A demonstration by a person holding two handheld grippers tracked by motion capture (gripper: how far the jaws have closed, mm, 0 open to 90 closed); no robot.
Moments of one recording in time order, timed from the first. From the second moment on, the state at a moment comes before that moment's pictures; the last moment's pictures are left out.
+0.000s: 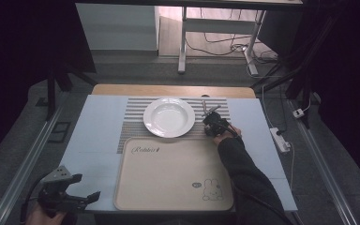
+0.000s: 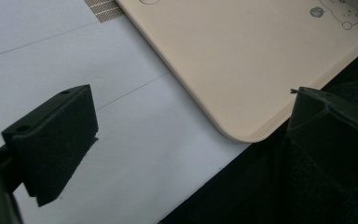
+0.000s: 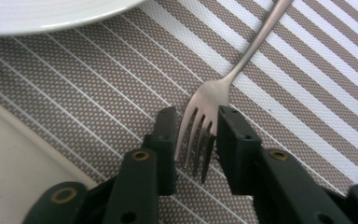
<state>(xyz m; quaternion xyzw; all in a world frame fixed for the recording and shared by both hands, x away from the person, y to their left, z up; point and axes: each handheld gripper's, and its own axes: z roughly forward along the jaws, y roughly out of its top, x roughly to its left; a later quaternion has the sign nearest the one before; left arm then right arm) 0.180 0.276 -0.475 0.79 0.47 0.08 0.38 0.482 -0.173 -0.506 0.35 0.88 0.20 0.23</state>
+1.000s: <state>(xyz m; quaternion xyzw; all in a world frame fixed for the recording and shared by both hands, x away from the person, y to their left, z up) 0.178 0.277 -0.474 0.79 0.47 0.08 0.39 0.453 -0.191 -0.471 0.35 0.86 0.27 0.23</state>
